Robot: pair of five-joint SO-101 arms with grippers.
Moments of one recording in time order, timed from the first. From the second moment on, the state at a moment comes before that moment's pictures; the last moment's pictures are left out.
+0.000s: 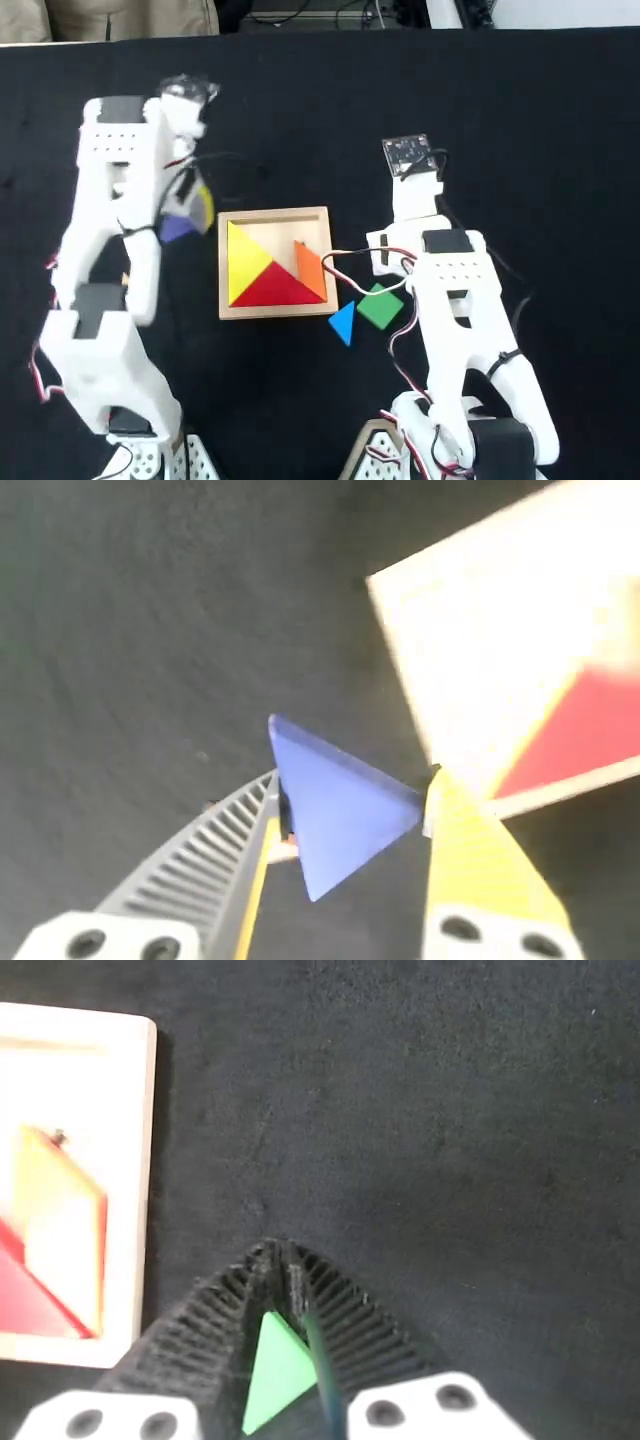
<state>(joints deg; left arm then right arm) -2.6 15.3 -17.7 97.5 -14.7 -2.5 -25.4 50.7 49.6 7.3</state>
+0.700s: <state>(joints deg) 25.1 24.0 -18.9 87.2 50.4 15.2 -25.4 50.7 46.1 1.5</state>
